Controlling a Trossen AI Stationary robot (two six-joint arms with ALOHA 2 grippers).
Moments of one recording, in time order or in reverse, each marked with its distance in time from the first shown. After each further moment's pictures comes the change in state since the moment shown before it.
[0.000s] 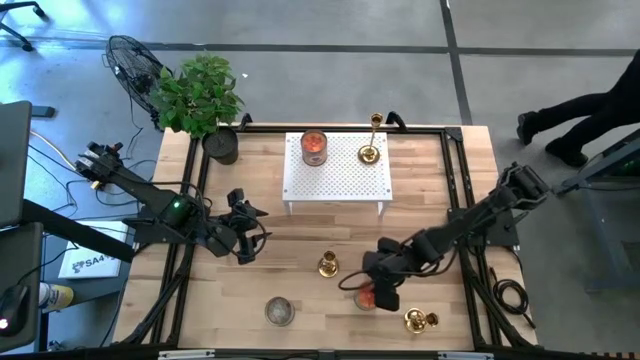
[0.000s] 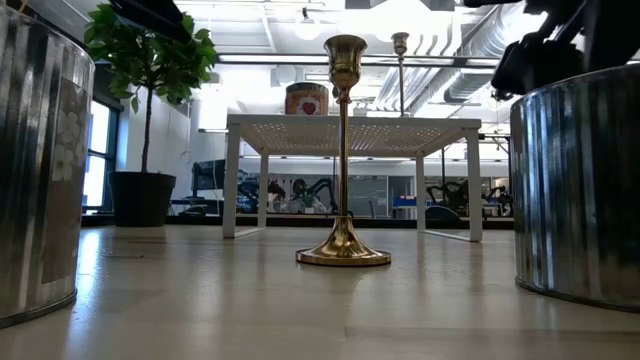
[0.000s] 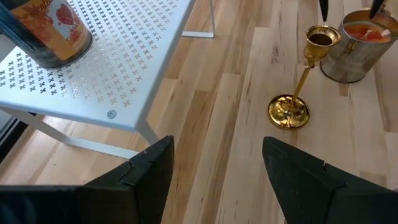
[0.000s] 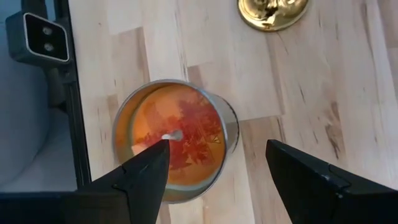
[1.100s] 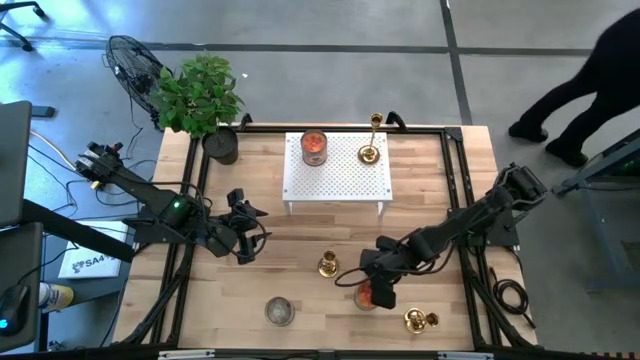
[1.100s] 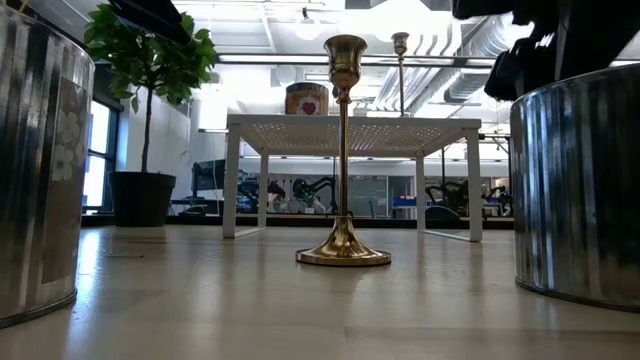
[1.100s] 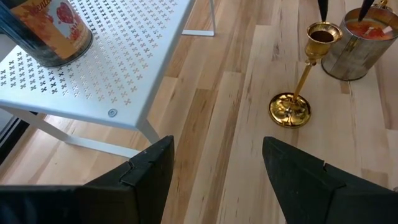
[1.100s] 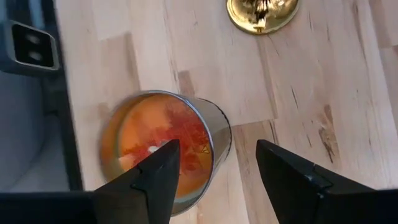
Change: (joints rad) left arm 0.000 0.000 0.000 -0.008 0.001 0.001; right arm -0.022 0.021 0.000 0.005 -0.003 -0.002
